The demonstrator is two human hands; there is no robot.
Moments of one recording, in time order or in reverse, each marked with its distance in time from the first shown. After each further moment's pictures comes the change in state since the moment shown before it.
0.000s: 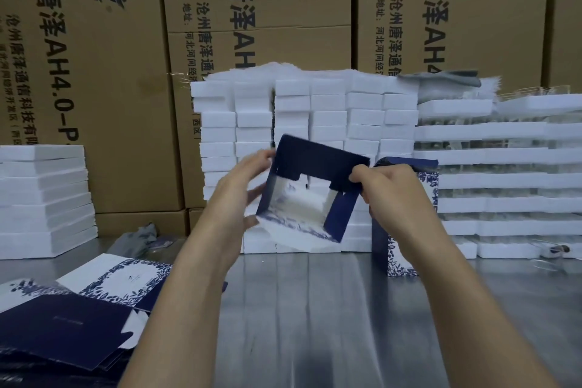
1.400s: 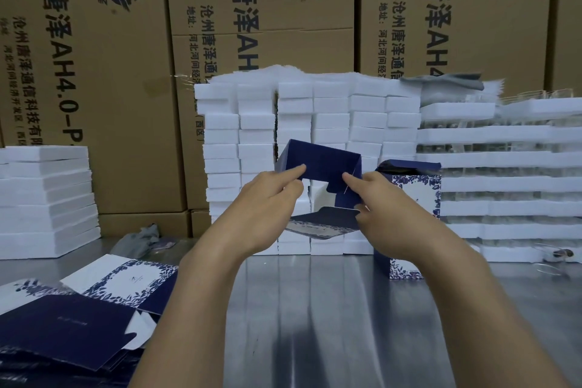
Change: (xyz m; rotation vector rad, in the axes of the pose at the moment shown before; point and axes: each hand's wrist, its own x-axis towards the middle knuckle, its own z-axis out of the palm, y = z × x) left_hand -0.009 0.014 0.015 0.691 -0.140 0.112; right_hand 0.008 0.011 -0.006 -0.763 -0.362 -0.220
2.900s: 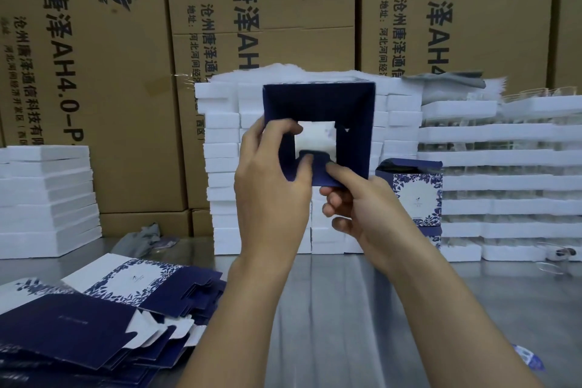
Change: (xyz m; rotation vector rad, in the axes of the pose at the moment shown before) left_hand 0.001 0.024 0.033 0.019 0.778 0.369; right_hand -0.002 -0.037 0.018 1.310 0.115 0.216
